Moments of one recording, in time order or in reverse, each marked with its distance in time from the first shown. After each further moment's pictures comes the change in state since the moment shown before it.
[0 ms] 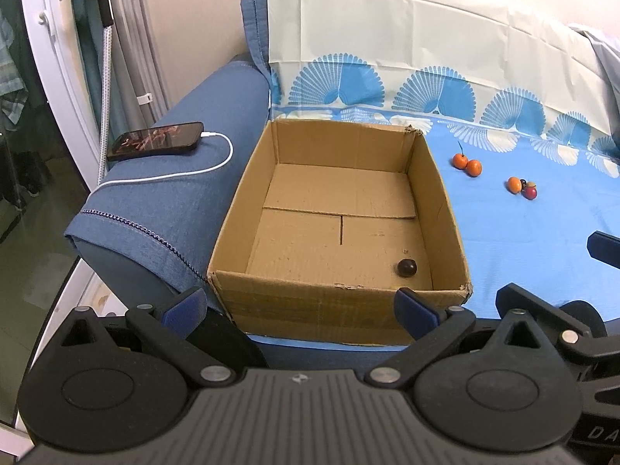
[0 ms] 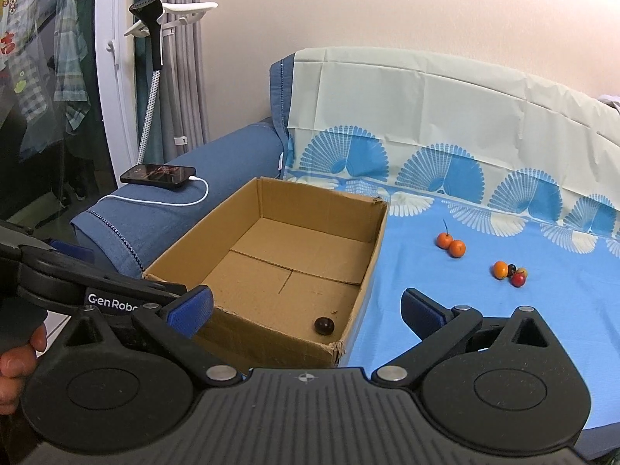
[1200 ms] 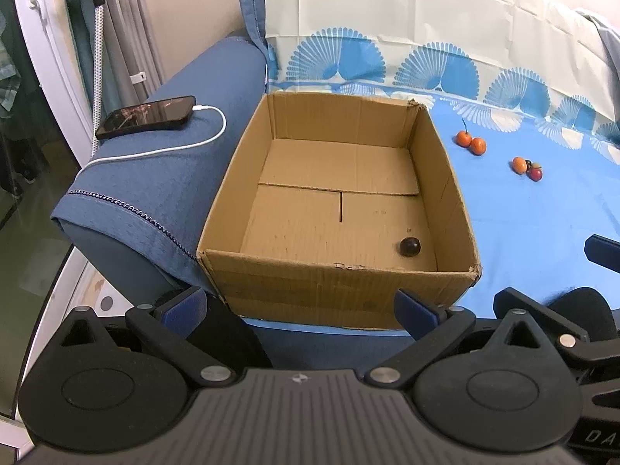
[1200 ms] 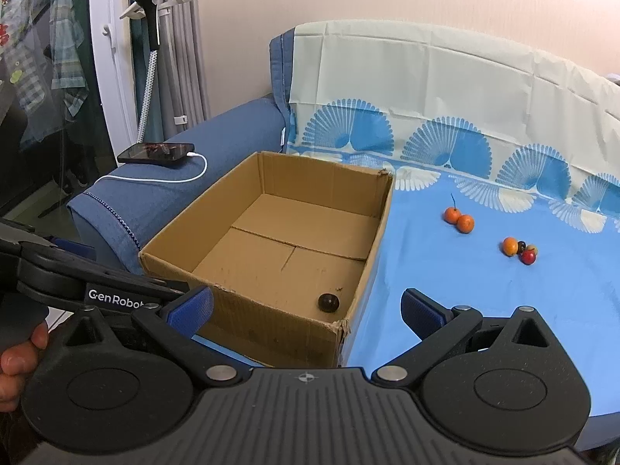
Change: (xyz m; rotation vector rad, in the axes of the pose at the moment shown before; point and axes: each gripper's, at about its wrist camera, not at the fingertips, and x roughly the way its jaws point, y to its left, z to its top) left arm 0.023 -0.003 -0.006 0.010 0.068 -0.002; right arm 0.023 -0.001 -0.006 0.028 0.076 0.016
